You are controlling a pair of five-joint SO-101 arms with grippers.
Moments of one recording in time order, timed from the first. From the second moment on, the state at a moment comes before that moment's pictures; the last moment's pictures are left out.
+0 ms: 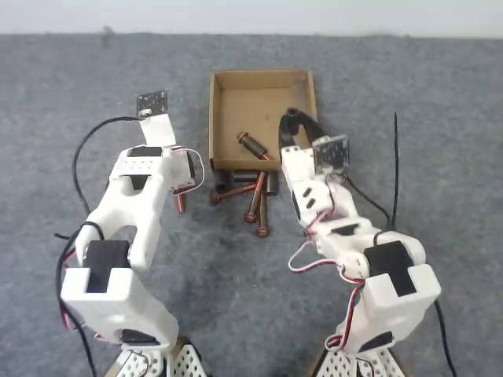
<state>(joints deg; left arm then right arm) -6.5 11.0 28.5 45.0 16.3 -19.1 11.3 58.1 -59.3 0.5</state>
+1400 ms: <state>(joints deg) -6.5 11.0 28.5 45.0 16.3 -26.0 22.5 76.7 -83.4 0.9</state>
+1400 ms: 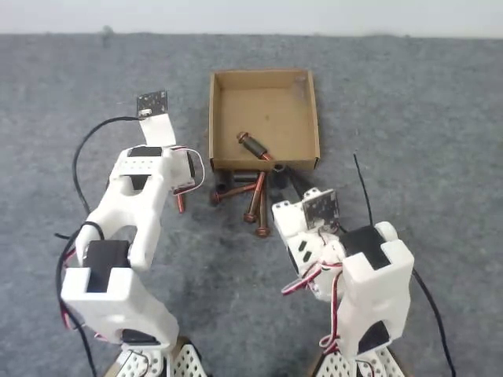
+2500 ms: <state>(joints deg) 6.6 -19.6 31.4 44.8 16.0 -29.8 22.5 90.0 -96.3 8.4</state>
